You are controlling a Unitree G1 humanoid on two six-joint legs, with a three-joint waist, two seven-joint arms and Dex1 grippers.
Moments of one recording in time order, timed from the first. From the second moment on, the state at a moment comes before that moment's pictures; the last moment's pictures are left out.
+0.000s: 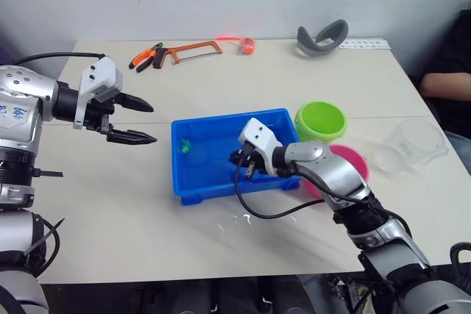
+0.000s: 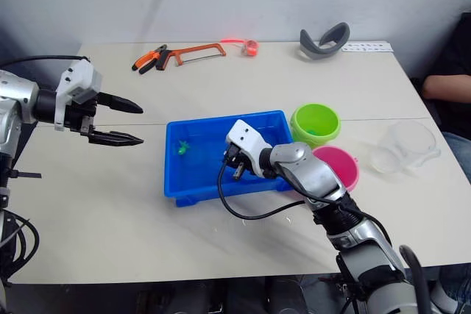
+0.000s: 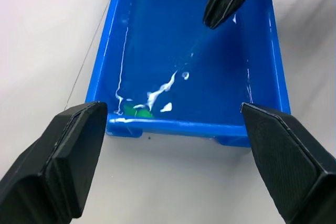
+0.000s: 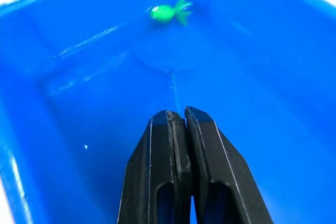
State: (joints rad) left arm -0.94 0.97 -0.12 0.46 -0.22 0.31 -1.46; right arm -0.73 -0.34 0.38 0.00 0.22 0.72 0.71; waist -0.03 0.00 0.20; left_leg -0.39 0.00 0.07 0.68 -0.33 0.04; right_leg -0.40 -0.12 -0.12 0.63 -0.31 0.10
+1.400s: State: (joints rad) left arm -0.91 0.93 -0.08 0.55 -0.19 0.27 -1.40; right arm -0.57 -0.31 0.22 -0.08 0.28 0.61 0.78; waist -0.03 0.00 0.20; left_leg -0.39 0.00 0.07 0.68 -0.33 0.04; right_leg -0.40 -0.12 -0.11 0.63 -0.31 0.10
